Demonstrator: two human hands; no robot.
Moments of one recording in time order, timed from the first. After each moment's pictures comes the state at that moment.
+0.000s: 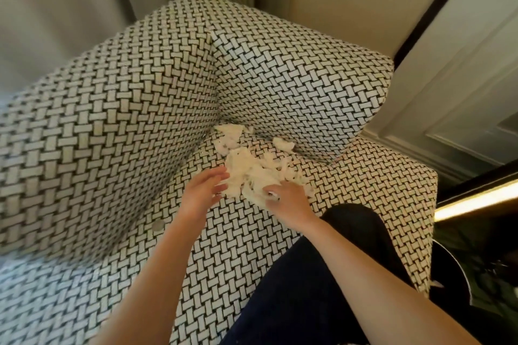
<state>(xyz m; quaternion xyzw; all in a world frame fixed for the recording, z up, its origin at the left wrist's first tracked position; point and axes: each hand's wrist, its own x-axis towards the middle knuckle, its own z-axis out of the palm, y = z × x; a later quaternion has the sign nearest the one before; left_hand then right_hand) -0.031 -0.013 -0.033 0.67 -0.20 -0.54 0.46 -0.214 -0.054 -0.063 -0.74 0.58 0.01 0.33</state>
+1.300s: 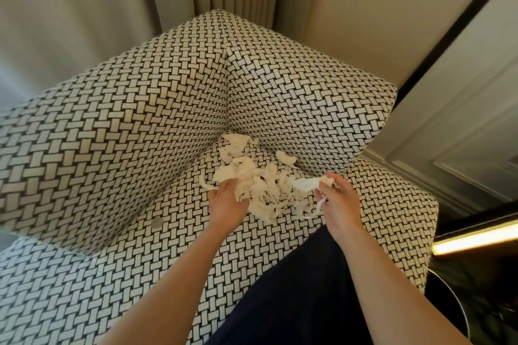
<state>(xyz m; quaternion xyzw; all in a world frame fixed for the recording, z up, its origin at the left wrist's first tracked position) -0.081 -0.022 -0.055 0.80 -0.45 -0.34 0.21 -0.272 -0.072 -0.010 -0.26 0.59 -0.48 0.60</state>
